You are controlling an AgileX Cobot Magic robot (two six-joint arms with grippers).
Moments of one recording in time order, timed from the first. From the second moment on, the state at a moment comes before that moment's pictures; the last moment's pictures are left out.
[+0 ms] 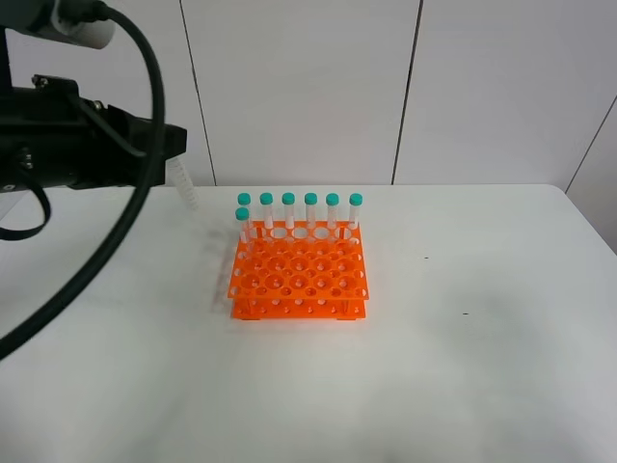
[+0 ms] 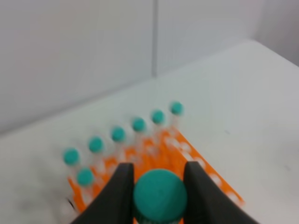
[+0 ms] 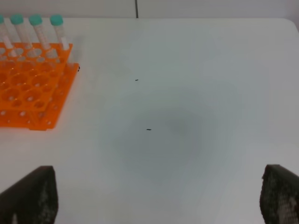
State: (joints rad) left arm -0.54 1.05 -0.78 -0.21 -0.01 0.25; right arm 0.06 0.00 -0.50 0.03 1.04 -0.02
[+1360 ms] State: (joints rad) left arm -0.54 1.75 -1.03 0.02 -0.34 0.05; right arm 0.06 0.00 -0.50 0.03 1.04 -0.02
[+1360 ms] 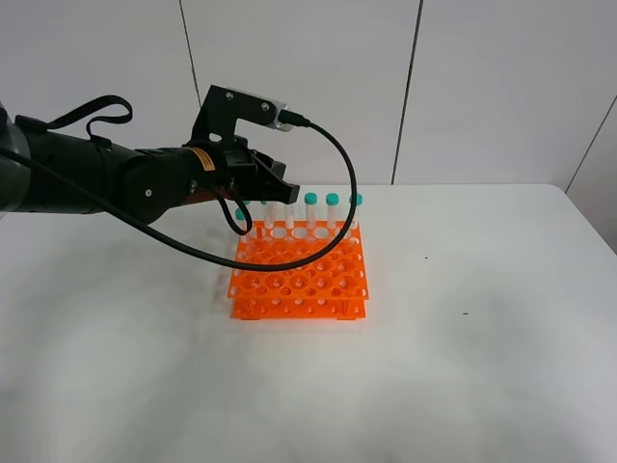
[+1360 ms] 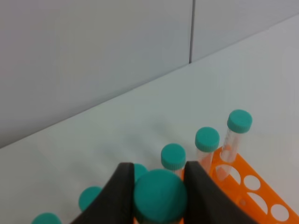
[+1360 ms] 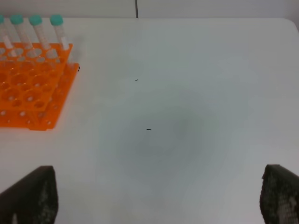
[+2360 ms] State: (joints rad) left arm -0.49 1.86 -1.03 0.03 -0.44 -0.05; right arm 0.06 0.00 -0.50 0.03 1.04 -0.02
